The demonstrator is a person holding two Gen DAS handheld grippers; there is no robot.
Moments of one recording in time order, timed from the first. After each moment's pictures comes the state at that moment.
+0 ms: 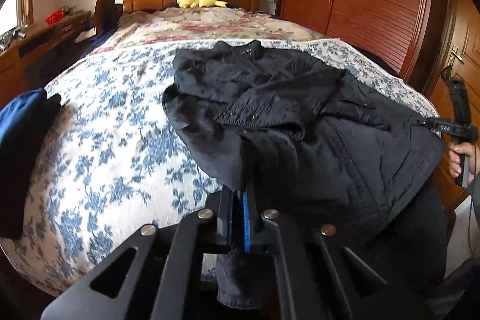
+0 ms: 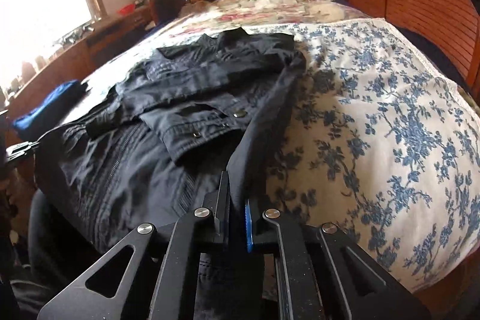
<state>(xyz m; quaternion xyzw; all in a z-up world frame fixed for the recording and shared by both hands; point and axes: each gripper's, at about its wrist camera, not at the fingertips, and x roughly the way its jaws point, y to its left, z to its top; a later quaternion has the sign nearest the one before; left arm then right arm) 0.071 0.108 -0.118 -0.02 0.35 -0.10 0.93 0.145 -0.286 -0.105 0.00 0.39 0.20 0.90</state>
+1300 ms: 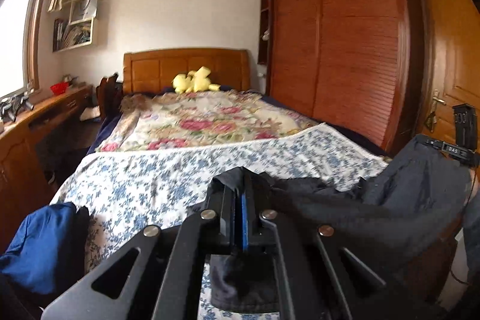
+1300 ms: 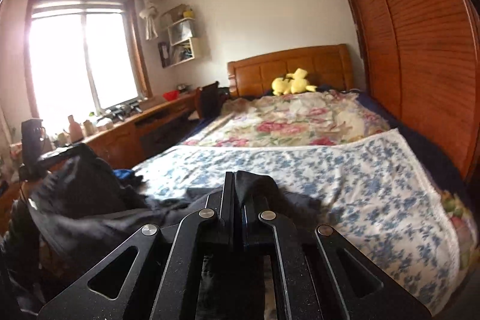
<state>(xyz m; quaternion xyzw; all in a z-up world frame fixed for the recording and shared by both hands) 0.079 0.130 0.078 -0.01 0.20 -0.11 0.97 0.093 -0.304 0.118 0.04 0.19 0.27 0.94</state>
